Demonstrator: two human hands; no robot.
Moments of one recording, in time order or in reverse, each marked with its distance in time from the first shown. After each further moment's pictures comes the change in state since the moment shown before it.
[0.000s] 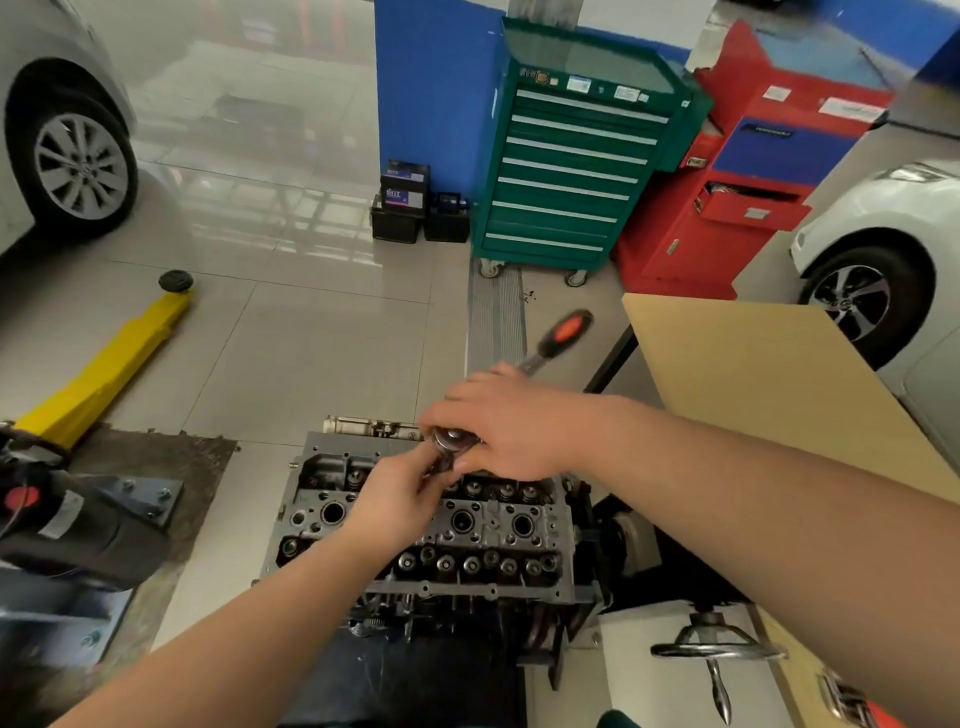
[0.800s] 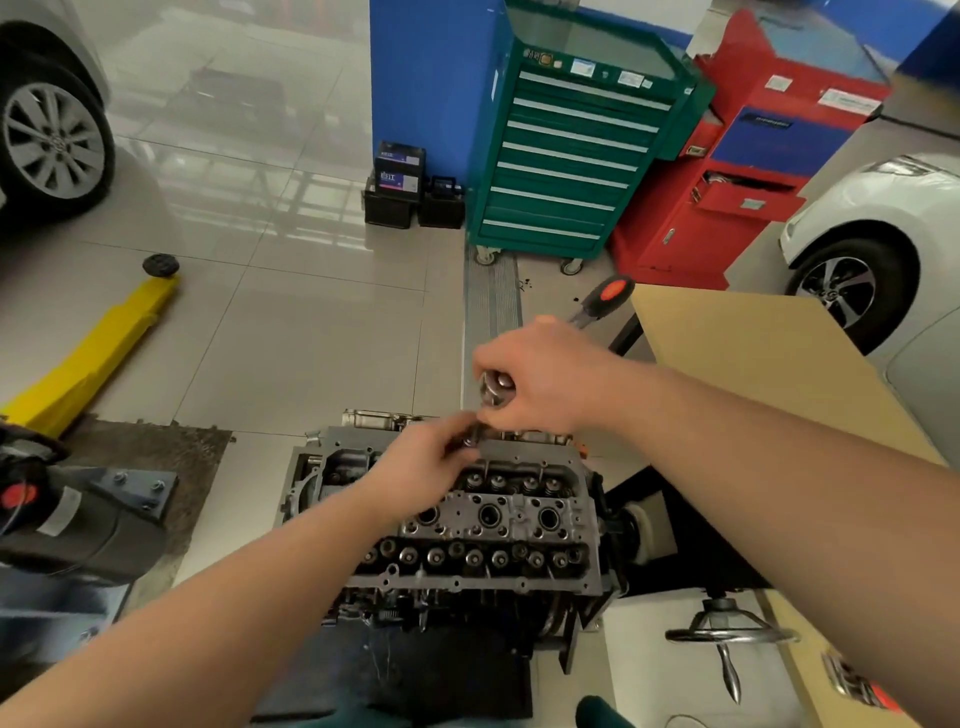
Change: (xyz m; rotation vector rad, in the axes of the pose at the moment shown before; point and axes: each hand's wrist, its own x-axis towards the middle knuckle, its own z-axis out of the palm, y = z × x) left_hand 0.026 0.009 -0.044 -0.097 -0.282 -0.041; right_hand 0.023 -0.001 -0.028 -0.017 0.136 0.211
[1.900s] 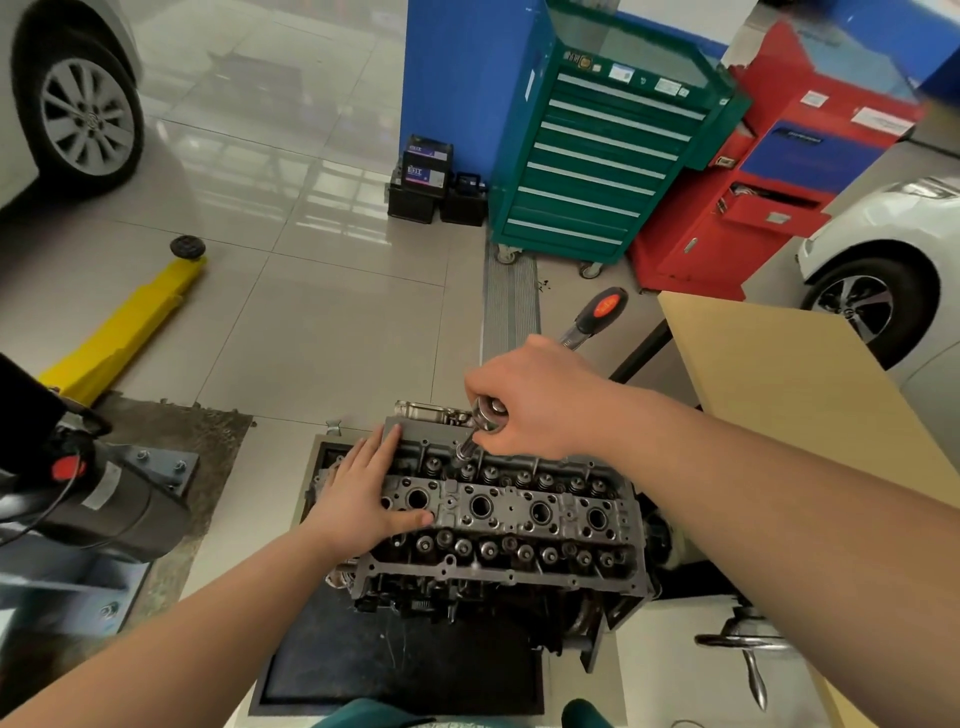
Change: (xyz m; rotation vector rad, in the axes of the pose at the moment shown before) left_hand -0.073 -0.145 -0.038 0.242 0.032 -0.265; right_hand 0.043 -0.071 0.015 -0.037 -0.027 -0.033
